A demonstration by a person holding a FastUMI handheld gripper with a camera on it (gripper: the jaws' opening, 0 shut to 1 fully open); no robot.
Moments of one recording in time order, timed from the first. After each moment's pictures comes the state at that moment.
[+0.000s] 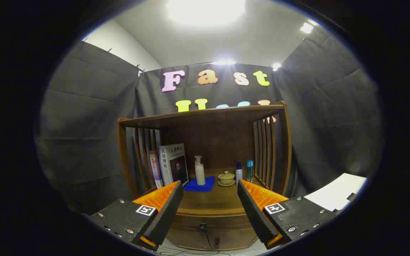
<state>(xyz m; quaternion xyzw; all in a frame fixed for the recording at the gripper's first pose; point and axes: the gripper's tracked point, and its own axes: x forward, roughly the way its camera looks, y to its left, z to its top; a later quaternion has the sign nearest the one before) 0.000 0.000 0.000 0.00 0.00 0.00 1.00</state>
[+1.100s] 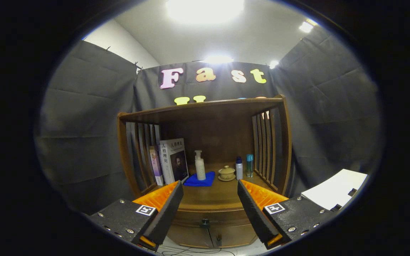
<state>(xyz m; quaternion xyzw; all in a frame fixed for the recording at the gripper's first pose) -0.009 0.023 -0.025 0.00 0.00 -0.03 1.00</state>
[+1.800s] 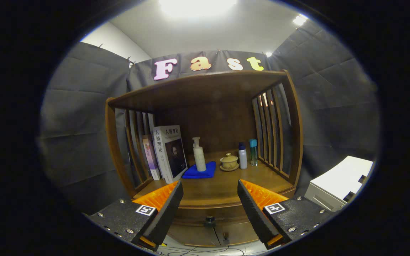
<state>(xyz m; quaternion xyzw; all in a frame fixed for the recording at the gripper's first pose) 0.059 0.025 -0.102 0.03 0.04 -0.03 1.00</state>
